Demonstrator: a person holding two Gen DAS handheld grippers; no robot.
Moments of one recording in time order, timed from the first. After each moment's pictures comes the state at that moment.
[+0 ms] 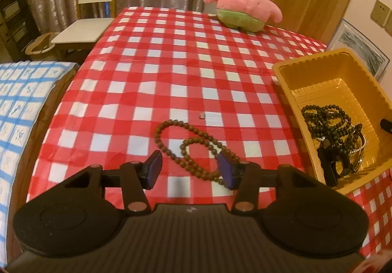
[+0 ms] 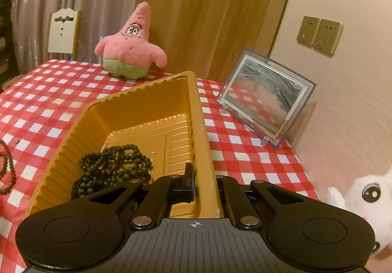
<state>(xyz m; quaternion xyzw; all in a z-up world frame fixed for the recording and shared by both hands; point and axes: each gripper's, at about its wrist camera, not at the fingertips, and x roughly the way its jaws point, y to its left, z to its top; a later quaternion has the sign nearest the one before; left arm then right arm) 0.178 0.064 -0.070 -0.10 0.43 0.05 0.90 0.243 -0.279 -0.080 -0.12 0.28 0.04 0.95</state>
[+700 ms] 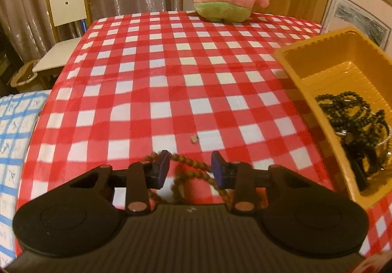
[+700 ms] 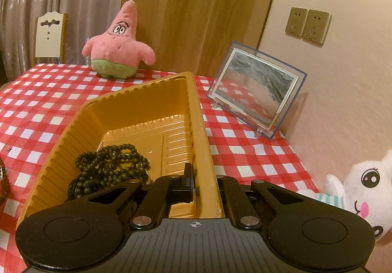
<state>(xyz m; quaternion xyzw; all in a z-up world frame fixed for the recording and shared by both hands) 0.241 0.058 -0.110 -0.02 0.42 0.01 0.91 0.246 -0.276 -0.083 -0.10 0.29 0.02 0.95</state>
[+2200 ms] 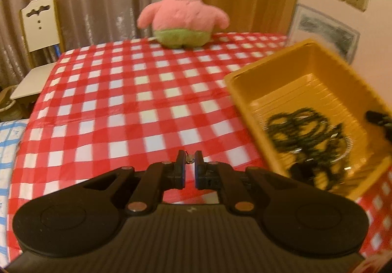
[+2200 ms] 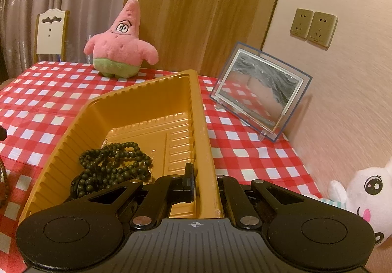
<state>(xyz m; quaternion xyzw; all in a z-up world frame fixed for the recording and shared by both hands) 0.250 0.016 -0.070 -0.02 0.38 -0.06 0.92 0.252 -0.271 -0.085 -0.10 0.29 0.02 0.95</state>
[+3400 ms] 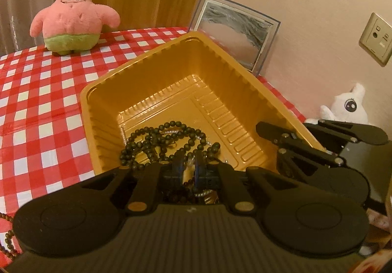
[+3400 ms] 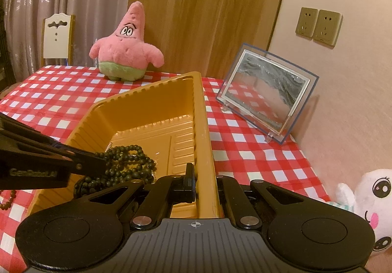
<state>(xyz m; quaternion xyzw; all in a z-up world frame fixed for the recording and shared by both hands) 0.275 -0.118 -0.058 -0.04 0.39 -0.22 0.89 0.256 -0.274 -0.084 -0.09 0.29 0.04 0.95</state>
